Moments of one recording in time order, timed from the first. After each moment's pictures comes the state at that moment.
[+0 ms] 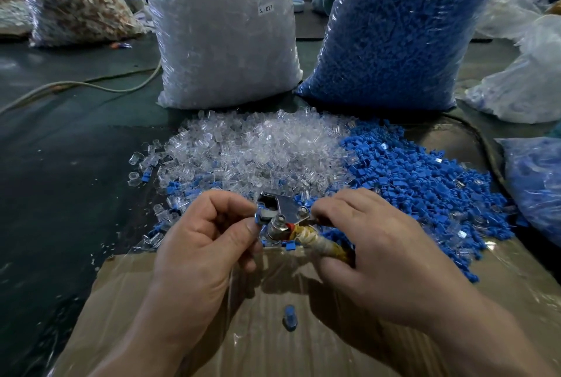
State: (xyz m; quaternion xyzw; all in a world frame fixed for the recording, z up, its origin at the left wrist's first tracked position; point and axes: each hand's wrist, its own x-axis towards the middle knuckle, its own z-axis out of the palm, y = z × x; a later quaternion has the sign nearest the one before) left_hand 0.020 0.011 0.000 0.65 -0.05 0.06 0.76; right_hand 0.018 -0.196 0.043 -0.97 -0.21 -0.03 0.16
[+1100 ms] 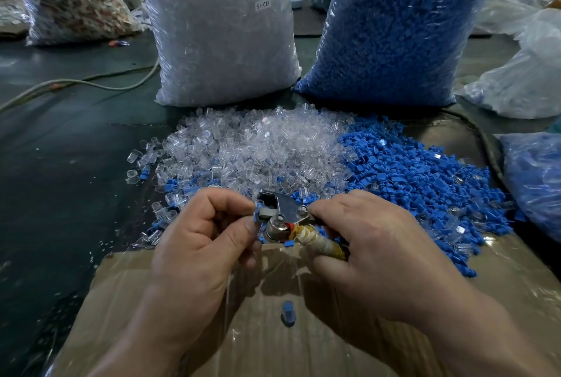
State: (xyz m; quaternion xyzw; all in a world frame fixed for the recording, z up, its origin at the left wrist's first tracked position) left_hand 0.016 0.010 0.003 0.66 -0.07 0.07 0.74; right_hand 0.016 -0.193 0.046 -0.97 -0.19 -0.03 0.14
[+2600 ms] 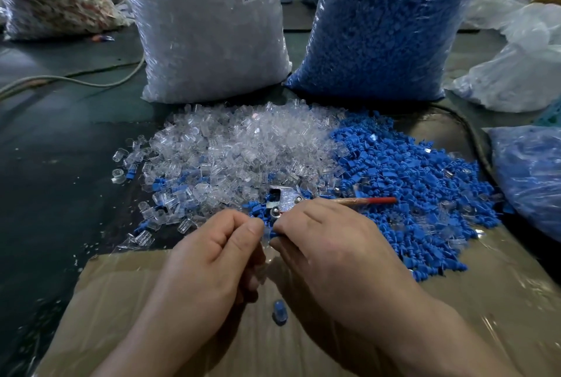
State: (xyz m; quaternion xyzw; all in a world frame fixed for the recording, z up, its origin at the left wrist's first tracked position) left_hand 0.006 0.000 0.015 0.77 -0.01 -0.03 0.63; right_hand 0.011 -0.168 0.030 -0.95 -0.24 -0.14 0.18
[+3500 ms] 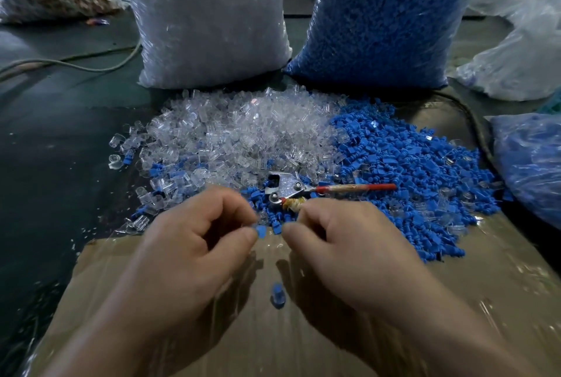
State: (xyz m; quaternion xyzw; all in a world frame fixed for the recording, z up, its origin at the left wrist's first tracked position) left_hand 0.006 0.020 0.025 0.87 -0.16 0.05 0.46; right_hand 0.004 -0.177 0.040 -0.94 -0.08 0.06 0.32
